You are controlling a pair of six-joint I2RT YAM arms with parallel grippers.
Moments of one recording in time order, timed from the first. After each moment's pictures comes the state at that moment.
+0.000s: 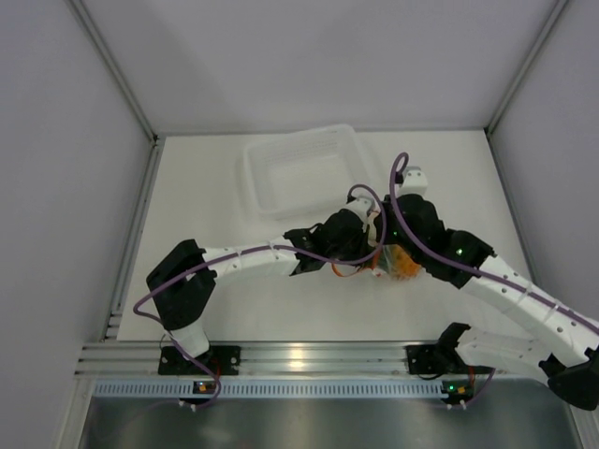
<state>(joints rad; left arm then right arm) -1.05 1.73 1.20 -0.09 -0.08 -0.53 0.82 0.99 1.02 -0.57 0.45 0.51</state>
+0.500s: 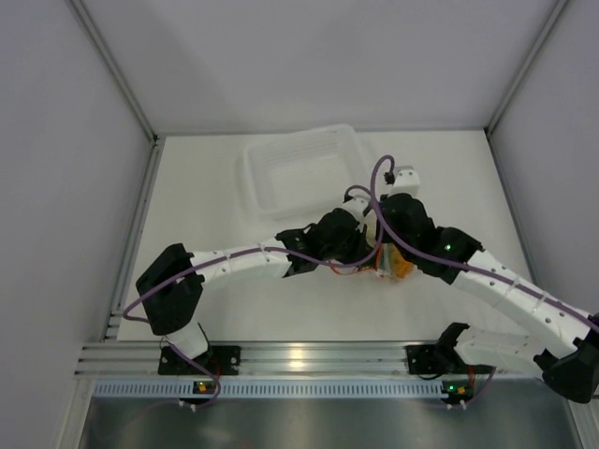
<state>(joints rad) -1.05 1.68 1.17 -0.09 -0.06 -0.53 0.81 1.04 1.01 -0.56 0.53 0.43</state>
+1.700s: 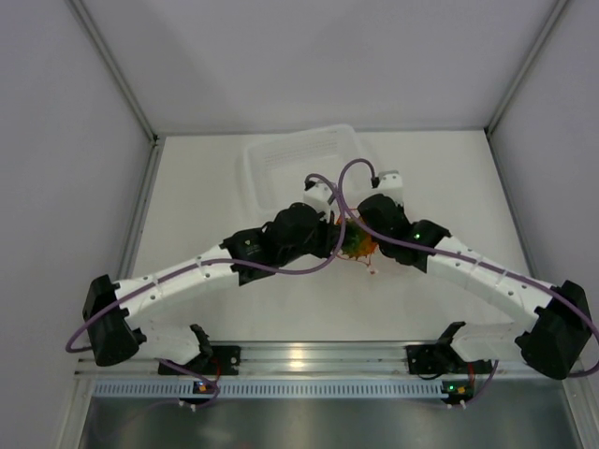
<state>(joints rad) -1.05 1.32 1.13 -0.28 -0.21 -0.47 0.79 1.23 0.99 -0.55 0.68 0.40</state>
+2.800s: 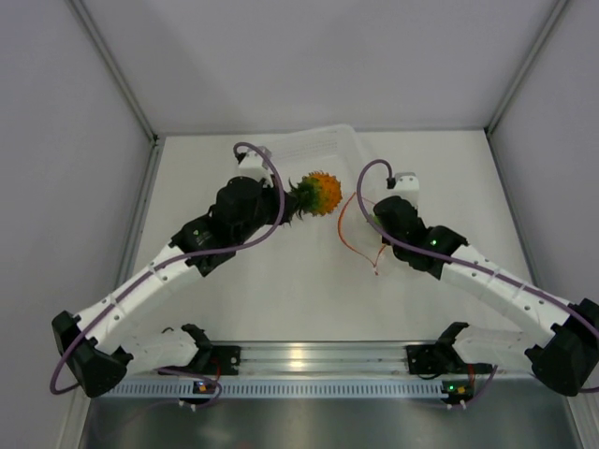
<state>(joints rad) -0.77 1.13 1.13 -0.34 -0.24 -0.55 0.74 1.12 0.93 -0.55 0.65 0.42</state>
